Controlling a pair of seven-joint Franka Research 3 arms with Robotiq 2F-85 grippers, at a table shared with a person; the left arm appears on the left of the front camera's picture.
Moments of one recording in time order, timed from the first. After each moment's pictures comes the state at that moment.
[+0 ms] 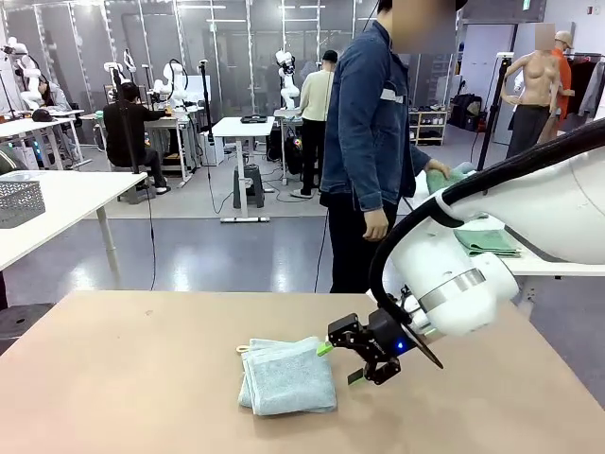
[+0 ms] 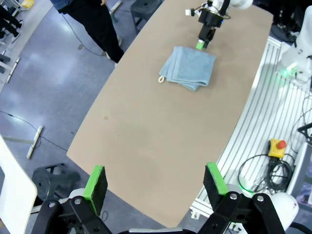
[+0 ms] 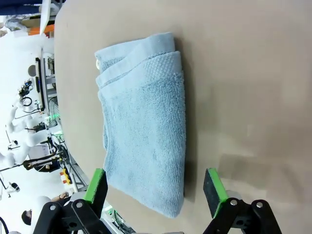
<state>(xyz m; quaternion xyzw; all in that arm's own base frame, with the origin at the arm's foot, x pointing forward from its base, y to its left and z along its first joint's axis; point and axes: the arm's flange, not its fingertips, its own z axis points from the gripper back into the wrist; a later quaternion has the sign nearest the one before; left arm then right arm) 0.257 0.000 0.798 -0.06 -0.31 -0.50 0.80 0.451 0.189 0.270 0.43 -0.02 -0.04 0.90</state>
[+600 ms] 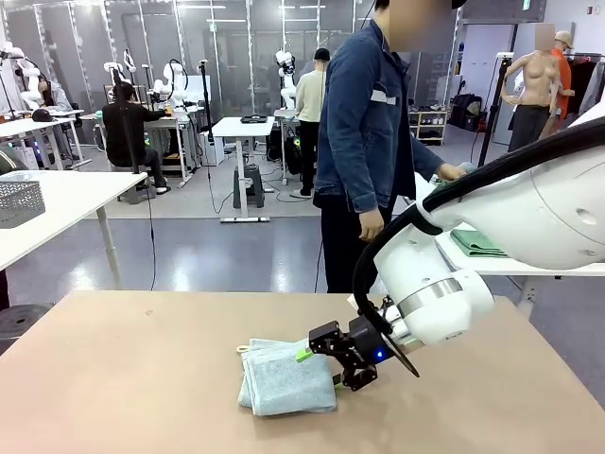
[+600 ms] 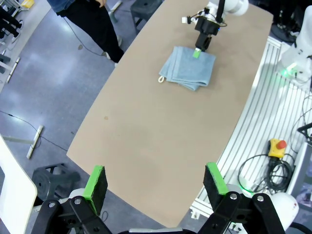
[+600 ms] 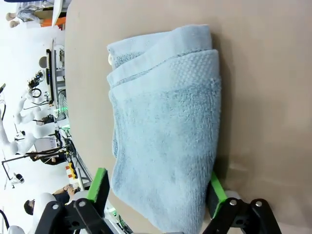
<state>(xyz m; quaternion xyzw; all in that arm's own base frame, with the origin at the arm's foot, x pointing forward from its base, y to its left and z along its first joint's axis) 0.257 0.000 0.798 -0.06 -0.31 -0.50 0.80 0.455 0.221 0.252 0.46 -0.02 -0.02 0.89</state>
